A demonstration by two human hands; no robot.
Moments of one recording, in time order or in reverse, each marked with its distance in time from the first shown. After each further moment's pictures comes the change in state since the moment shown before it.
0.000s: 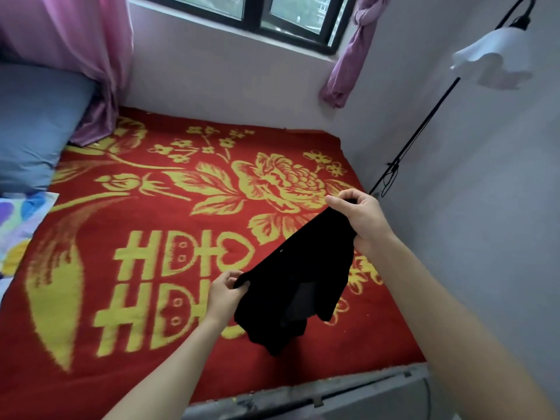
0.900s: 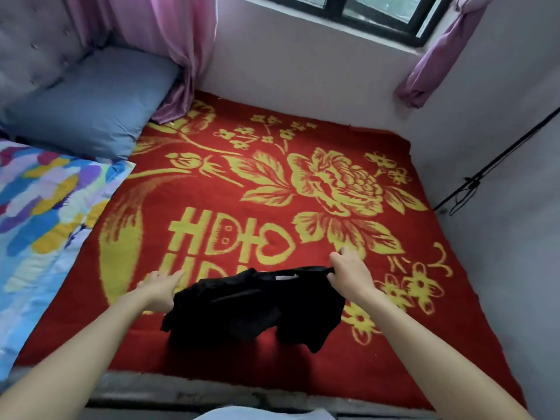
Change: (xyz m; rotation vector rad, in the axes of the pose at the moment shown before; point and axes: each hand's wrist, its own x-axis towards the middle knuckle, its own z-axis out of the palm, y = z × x) left_hand 0.017 -0.037 -0.179 1.313 -0.312 -0.476; right_hand 0.057 0.130 0.034 -1.462 -0.388 -0.326
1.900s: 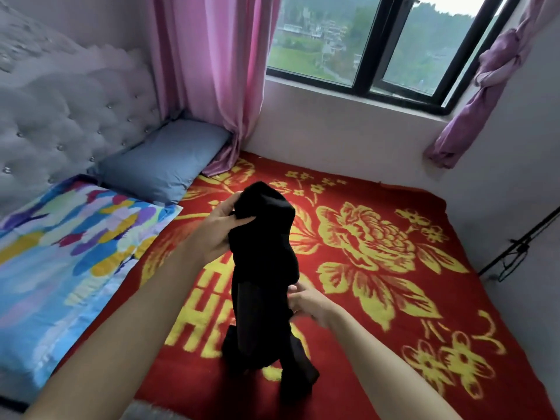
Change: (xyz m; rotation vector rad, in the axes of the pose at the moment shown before) left_hand -0.129 0.110 -0.159 -1.662 0.304 1.046; right_hand 0.032 -0.055 0.004 1.133 -0.530 -0.172
